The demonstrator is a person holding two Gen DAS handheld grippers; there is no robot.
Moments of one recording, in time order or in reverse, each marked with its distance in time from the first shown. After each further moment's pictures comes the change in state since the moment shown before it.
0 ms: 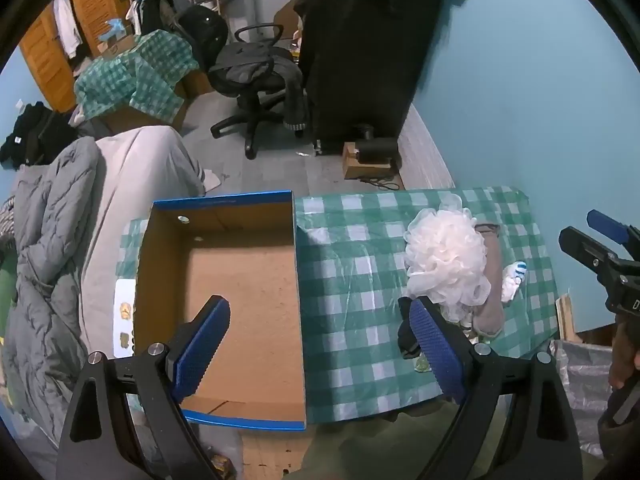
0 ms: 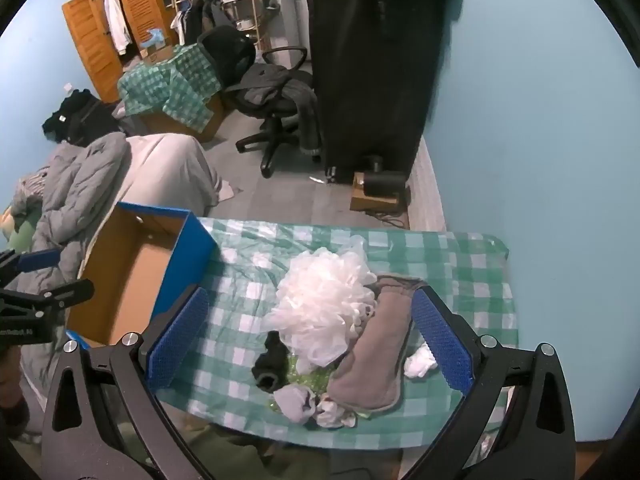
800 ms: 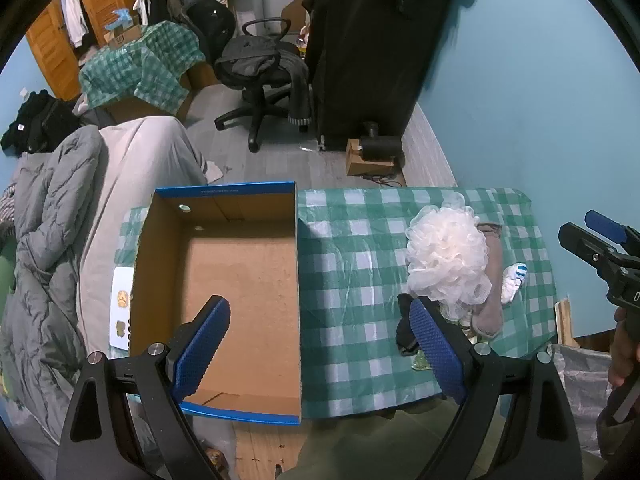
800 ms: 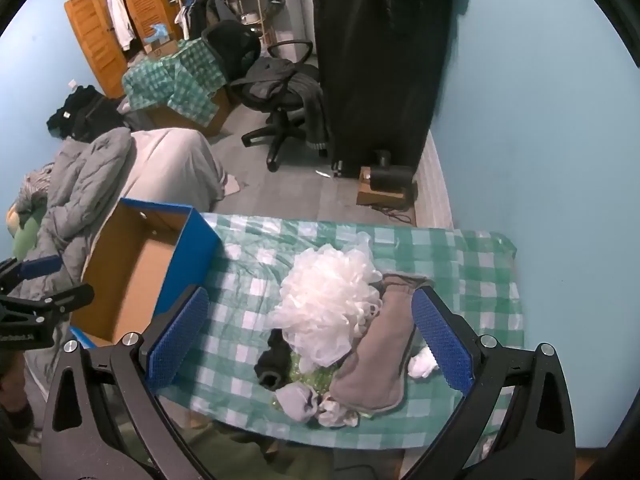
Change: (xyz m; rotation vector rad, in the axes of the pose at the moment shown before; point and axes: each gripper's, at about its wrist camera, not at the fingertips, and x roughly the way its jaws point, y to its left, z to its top) left arm 0.000 0.006 -0.007 -0.046 0.005 -0.013; right arm 0.009 0.006 -0.007 0.003 0.018 0.011
